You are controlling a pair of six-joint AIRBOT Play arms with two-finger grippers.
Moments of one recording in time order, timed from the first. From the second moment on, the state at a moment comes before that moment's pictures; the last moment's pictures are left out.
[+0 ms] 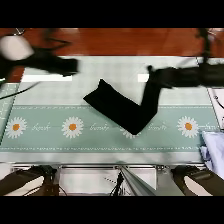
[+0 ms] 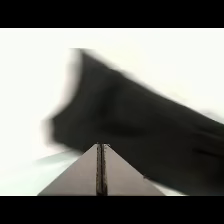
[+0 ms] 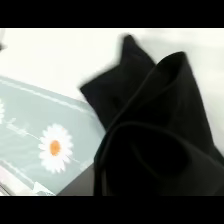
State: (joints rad) left arm -0.18 -1.15 1.31 1.26 -1.10 -1.59; right arm 0.21 -1.08 1.24 -0.89 1.11 1.50
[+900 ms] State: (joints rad) left arm 0.04 -0.42 0.46 1.08 -0.95 -1.60; right arm 0.50 -1.85 1.76 -0.77 1.02 1.54
